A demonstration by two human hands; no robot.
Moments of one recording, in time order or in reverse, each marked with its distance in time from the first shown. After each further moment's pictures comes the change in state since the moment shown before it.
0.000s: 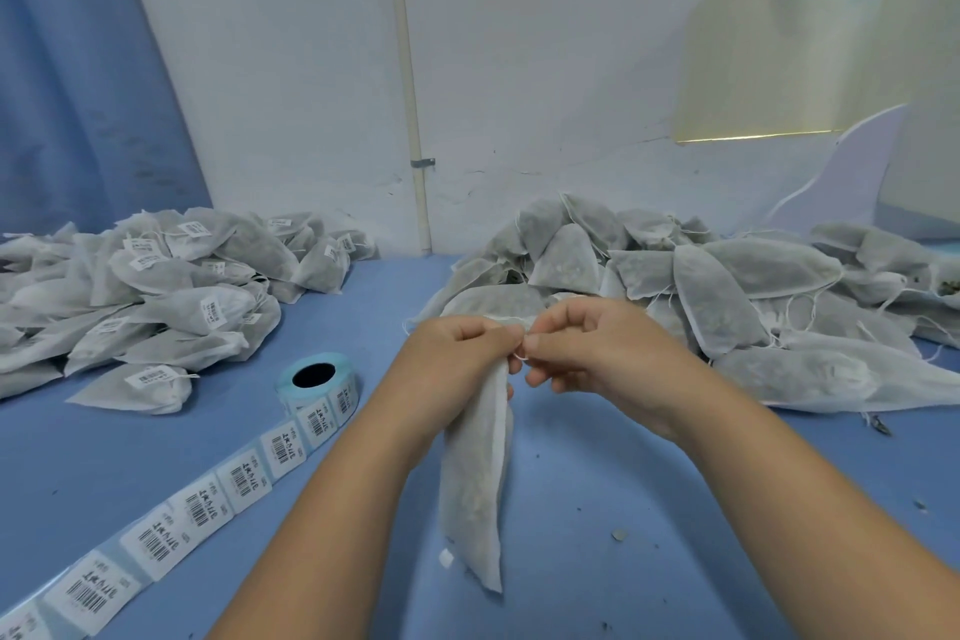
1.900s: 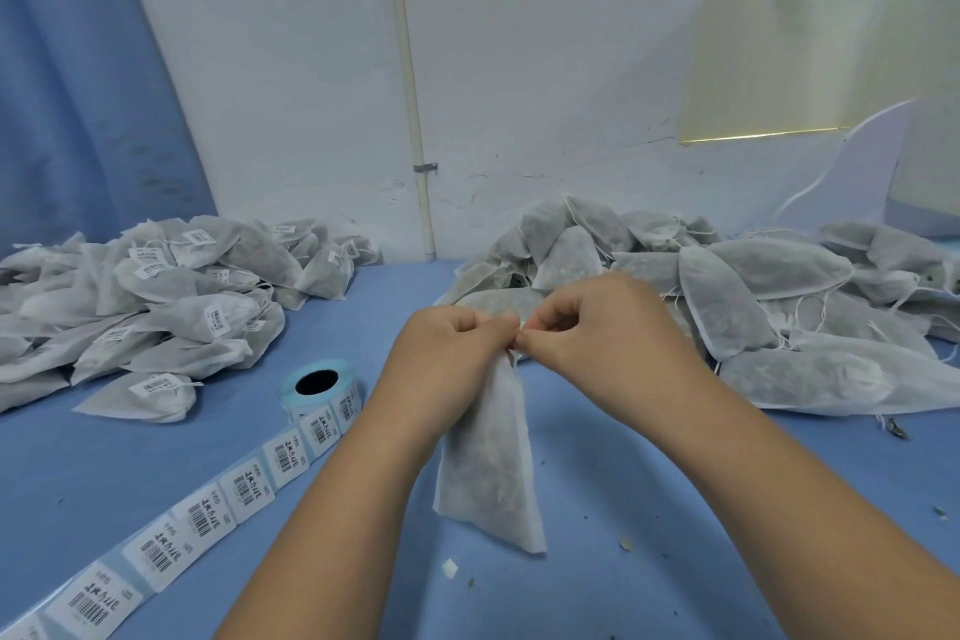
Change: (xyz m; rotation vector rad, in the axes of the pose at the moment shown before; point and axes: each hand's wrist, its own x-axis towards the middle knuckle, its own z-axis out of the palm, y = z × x) left_hand 0.003 0.007 0.001 0.119 0.181 0.015; right_hand -0.009 -0.028 0.022 -0.691 0.370 -0.222
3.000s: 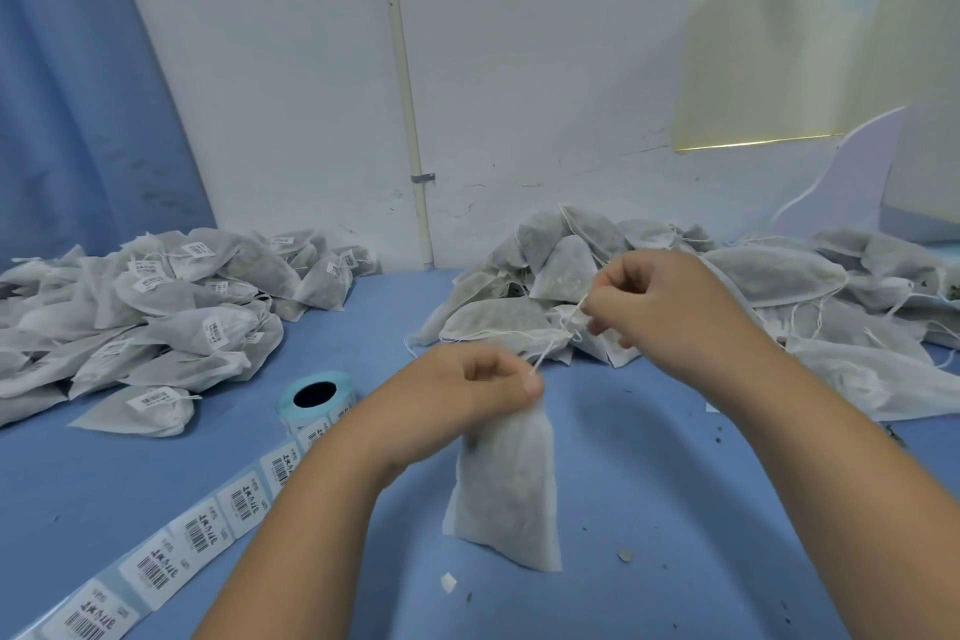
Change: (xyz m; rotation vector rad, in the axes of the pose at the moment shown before) left_hand 0.000 -0.011 -0.017 0.108 -0.451 0.020; right_hand 0.014 0.021 -0.036 0.185 0.047 0.102
